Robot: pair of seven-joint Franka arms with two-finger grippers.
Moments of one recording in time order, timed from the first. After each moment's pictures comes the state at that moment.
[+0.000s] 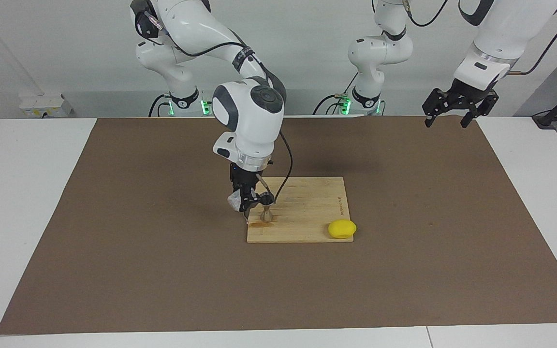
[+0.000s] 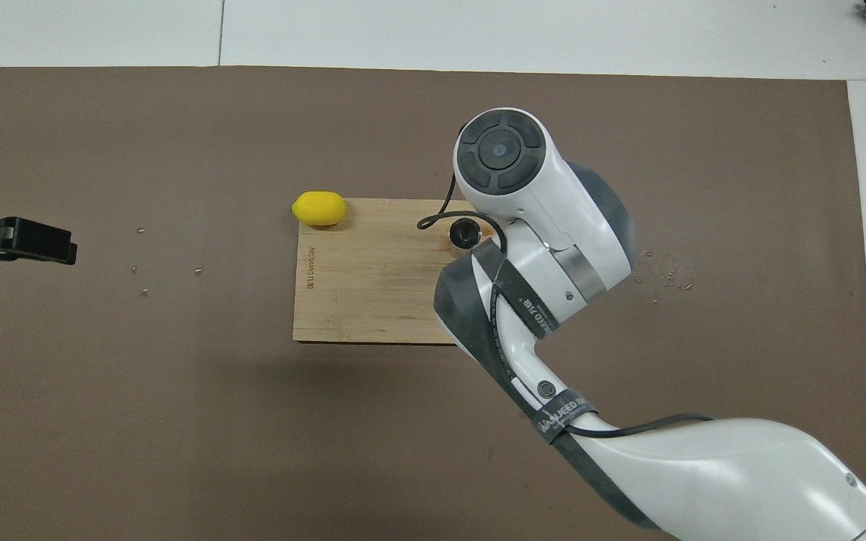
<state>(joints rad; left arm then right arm) 0.05 -0.07 -0.12 -1.62 -0.02 1.57 0.03 0.42 0.47 0.07 -1.41 -0.27 1.87 1.75</state>
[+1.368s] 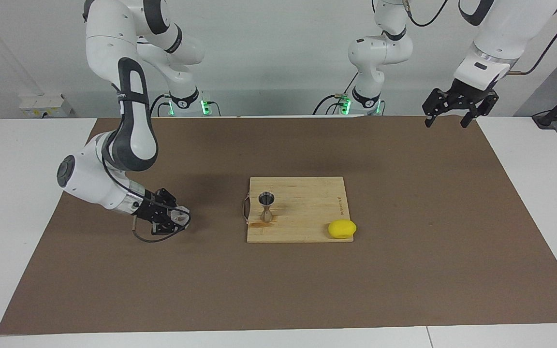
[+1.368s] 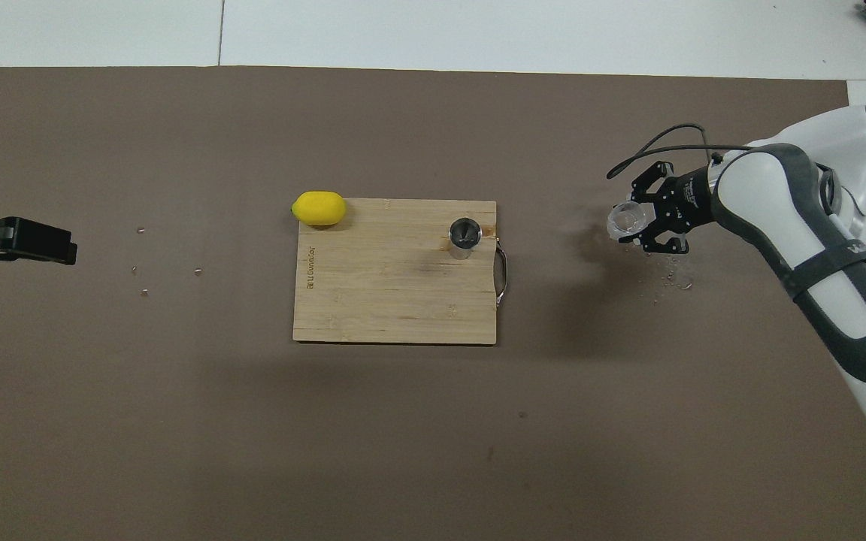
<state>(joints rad) 0.05 -0.07 -0.12 -1.62 -0.02 1.57 0.03 -0.11 0.46 0.06 -1.74 0.58 2.03 1.14</state>
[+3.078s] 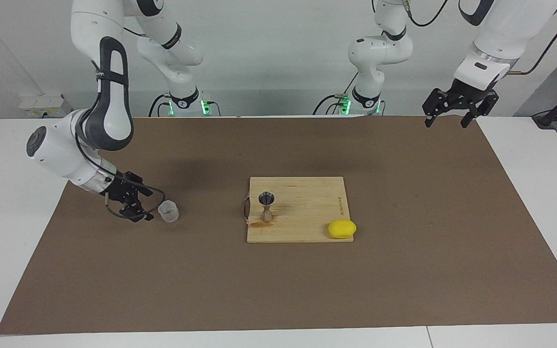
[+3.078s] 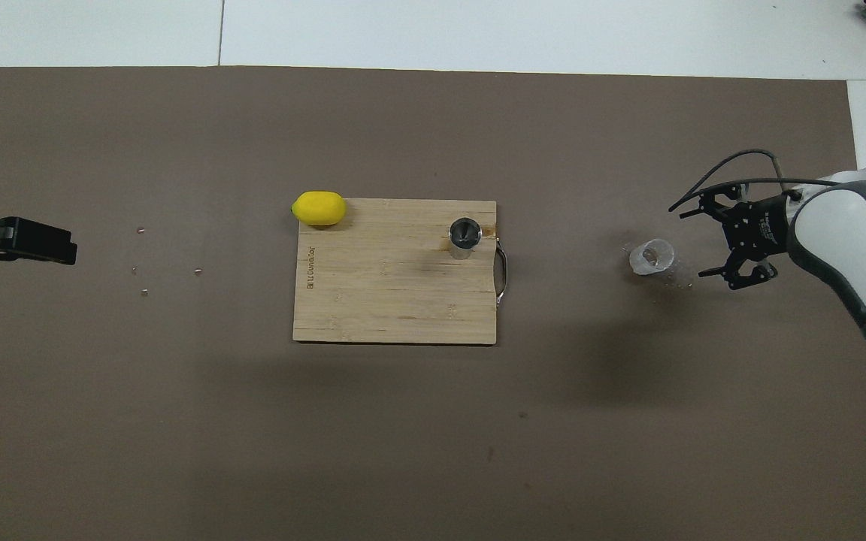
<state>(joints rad) 0.05 -0.07 -0.12 -1.62 -0.02 1.57 0.03 -0.20 0.26 0.07 -1.89 0.37 2.06 0.88</state>
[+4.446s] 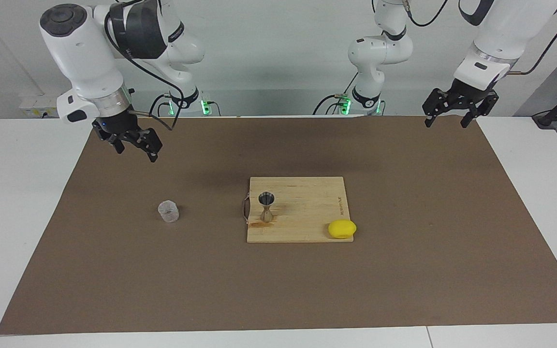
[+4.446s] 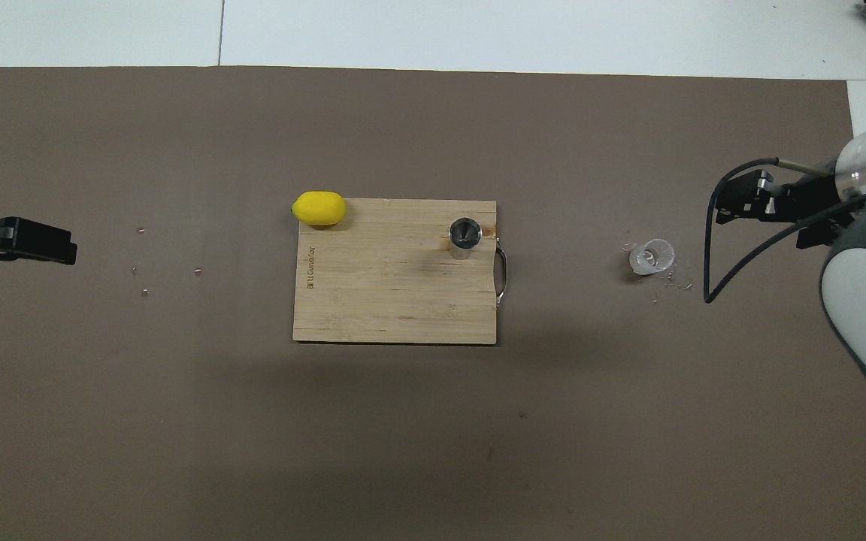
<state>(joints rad) 0.05 -0.07 -0.12 -1.62 -0.02 1.57 0.03 -0.01 0.05 0.07 -1.60 -0.02 1.67 0.40</state>
